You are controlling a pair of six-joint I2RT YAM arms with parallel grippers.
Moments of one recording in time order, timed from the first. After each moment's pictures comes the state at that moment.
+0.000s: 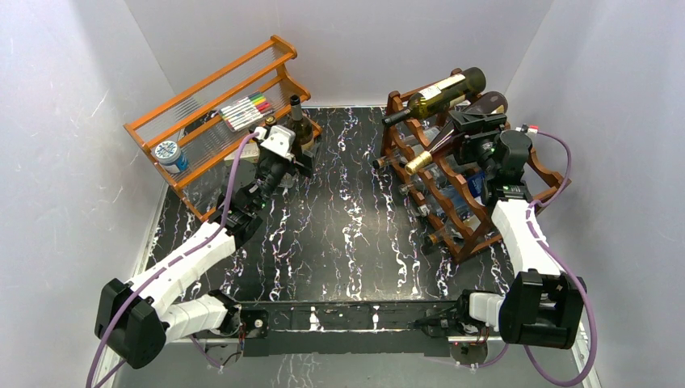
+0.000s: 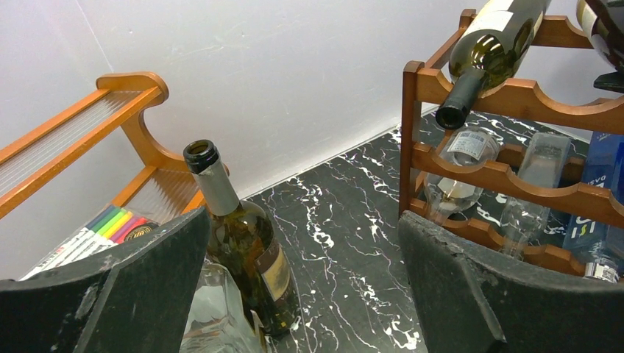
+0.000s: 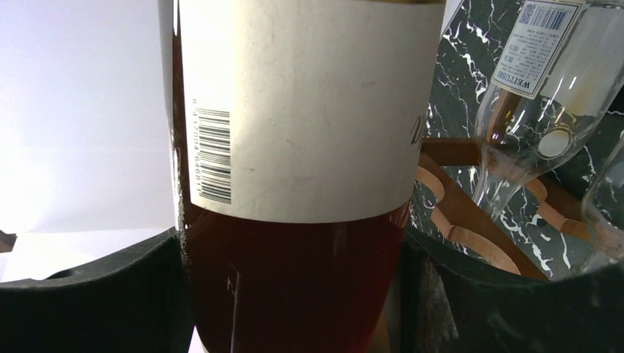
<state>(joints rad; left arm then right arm) -0.58 1.10 0.80 0.48 -0.07 0.18 -0.05 1.20 0.88 0.18 -0.25 1.39</state>
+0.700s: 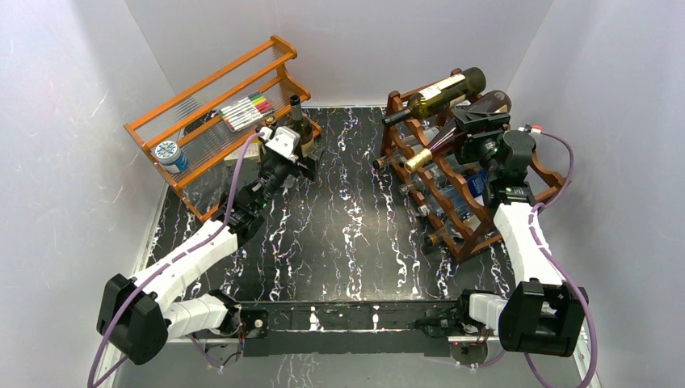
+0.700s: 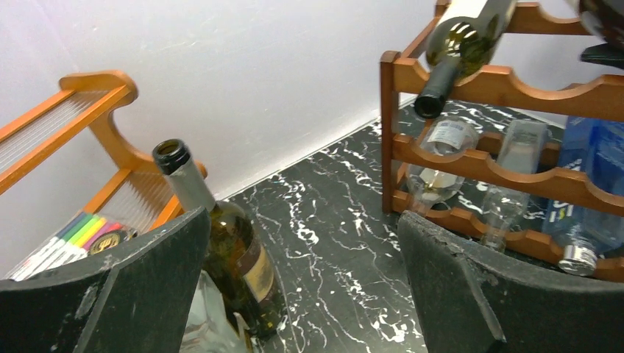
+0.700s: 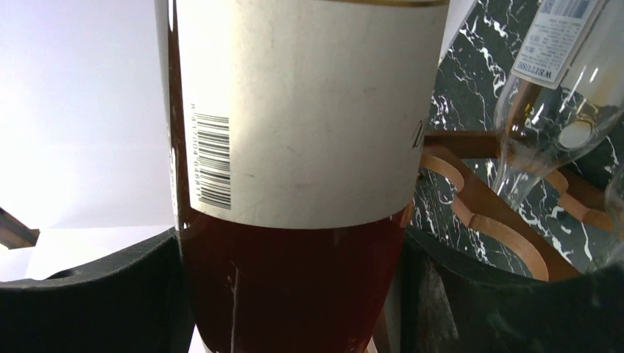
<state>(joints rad) -0.58 1.12 0.80 0.48 -0.03 0.17 -0.05 1.14 0.86 0.19 -0.25 1.42</state>
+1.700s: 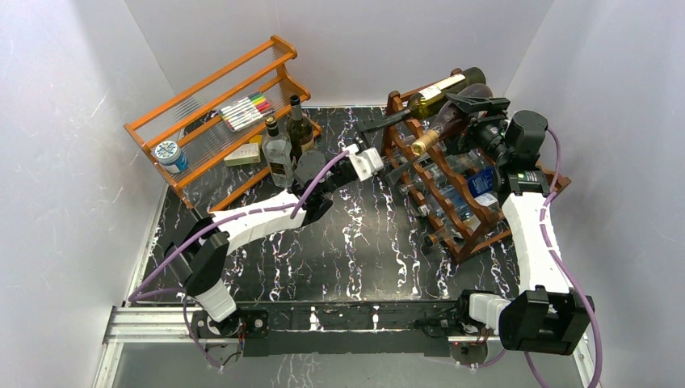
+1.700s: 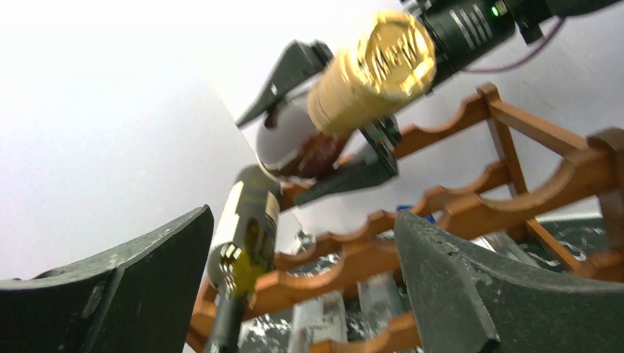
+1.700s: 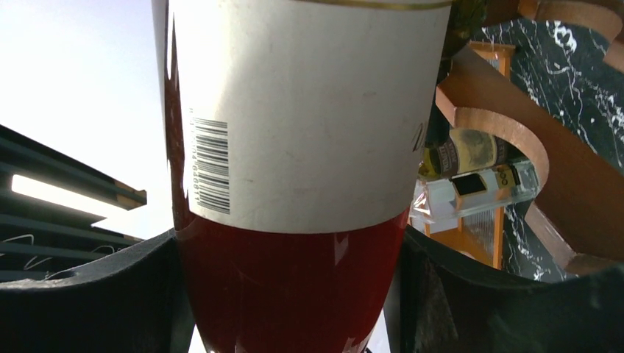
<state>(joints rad) -0.88 1.64 1.13 0.96 0.39 0.38 -0.04 1.15 1.11 -0.10 -0.48 1.69</state>
